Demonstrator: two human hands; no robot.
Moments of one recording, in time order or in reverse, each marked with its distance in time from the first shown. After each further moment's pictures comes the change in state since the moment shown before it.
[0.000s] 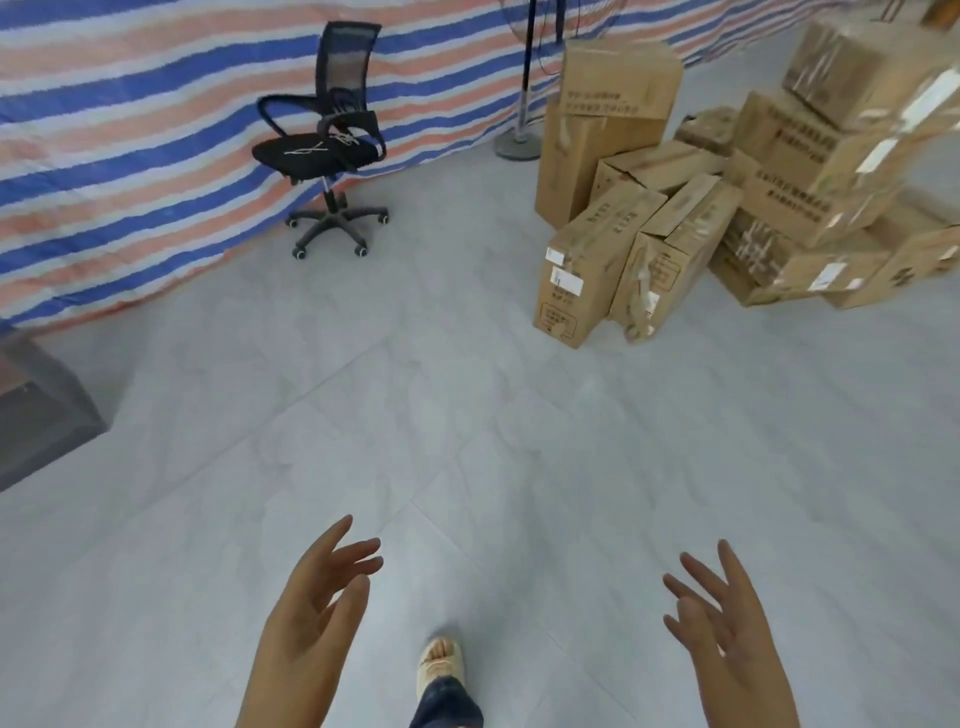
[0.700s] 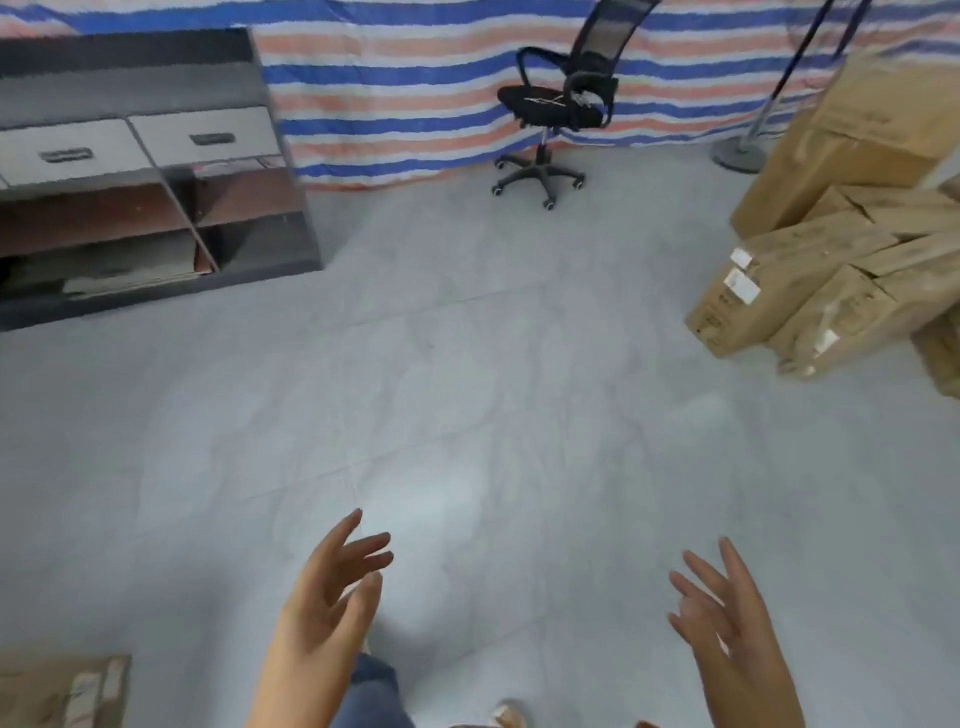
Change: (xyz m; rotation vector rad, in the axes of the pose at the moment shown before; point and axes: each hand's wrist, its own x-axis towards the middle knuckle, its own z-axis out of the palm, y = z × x) left_hand -0.296 -0.074 -0.081 -0.048 0.399 -0.120; right_hand -0.185 0.013 -0.030 -0.081 -0.478 -0.095
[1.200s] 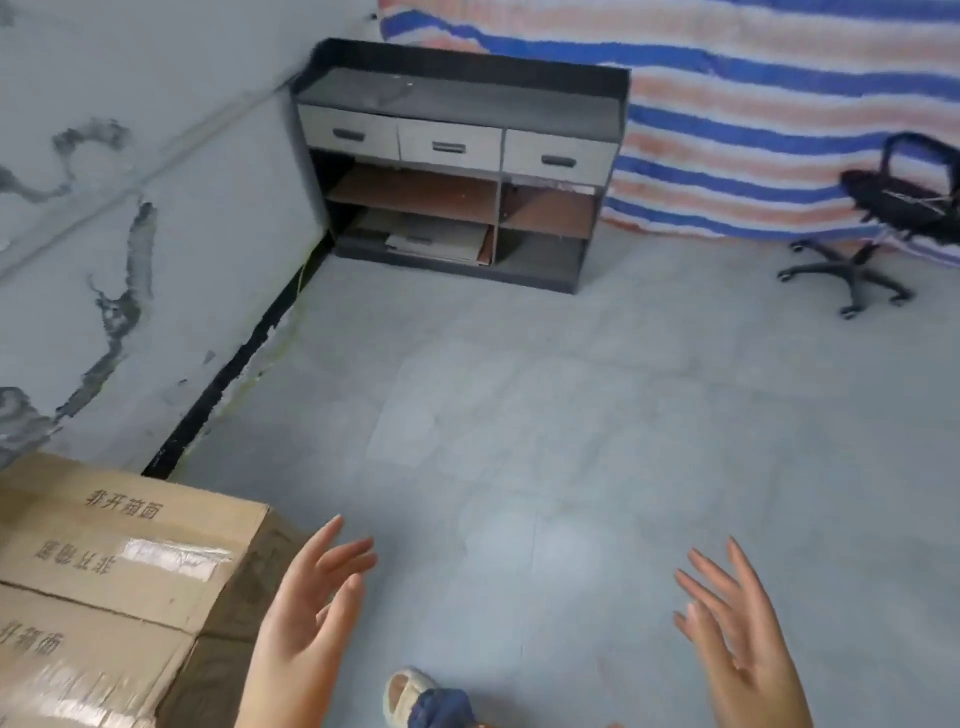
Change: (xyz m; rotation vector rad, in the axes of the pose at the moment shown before) left_hand 0.009 -0.049 -0.290 -0.203 0.628 -0.056; right_hand -0.013 -0.079 0.330 0.059 -0.529 -0.205
